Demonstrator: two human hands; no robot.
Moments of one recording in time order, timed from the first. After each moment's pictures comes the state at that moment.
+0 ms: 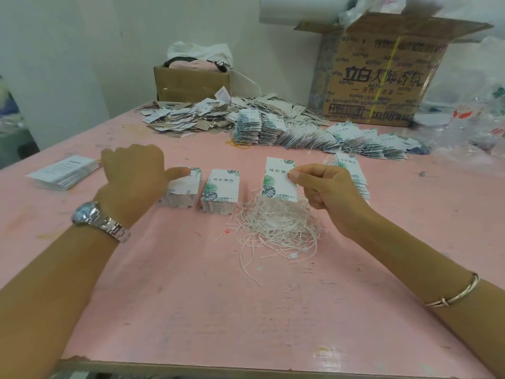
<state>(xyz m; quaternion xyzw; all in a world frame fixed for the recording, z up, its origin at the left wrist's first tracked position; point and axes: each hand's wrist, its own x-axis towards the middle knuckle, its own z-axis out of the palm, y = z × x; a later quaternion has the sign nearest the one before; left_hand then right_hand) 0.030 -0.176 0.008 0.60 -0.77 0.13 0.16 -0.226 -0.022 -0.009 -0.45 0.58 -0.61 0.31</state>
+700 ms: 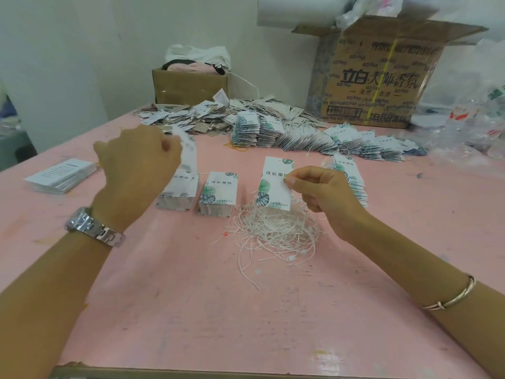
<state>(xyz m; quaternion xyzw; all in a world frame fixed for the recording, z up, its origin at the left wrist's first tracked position) 0.021 -0.158 0.024 0.56 -0.74 0.06 0.37 -0.221 -0.019 -0.009 -0.46 0.59 -0.60 0.30</state>
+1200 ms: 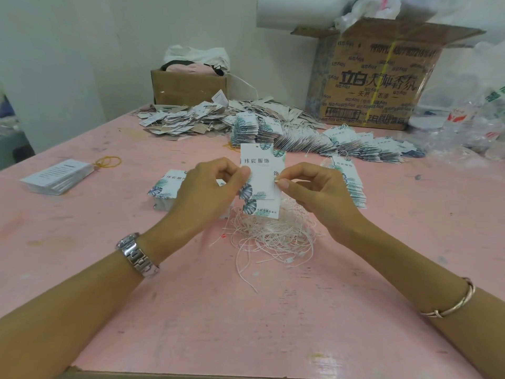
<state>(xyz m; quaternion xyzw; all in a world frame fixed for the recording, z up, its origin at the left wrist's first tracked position) -0.029 -0.117 -0.012 0.34 -0.78 -0.33 0.41 -0.212 -0.014 -0.009 -0.57 0.52 -0.59 0.24</state>
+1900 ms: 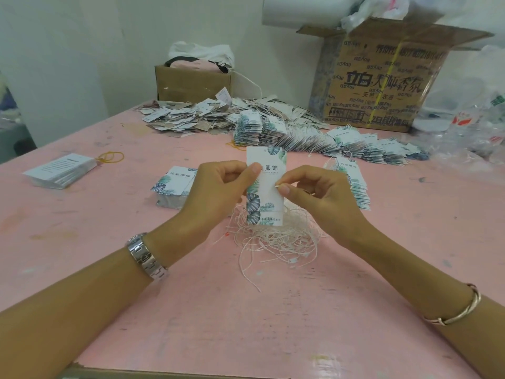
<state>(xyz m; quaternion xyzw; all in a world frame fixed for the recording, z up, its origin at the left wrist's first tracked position) -0.037 -0.103 -0.011 0.28 -0.68 -0.51 0.45 -0.211 -0.014 -0.014 -0.64 0.50 -0.56 0.18</state>
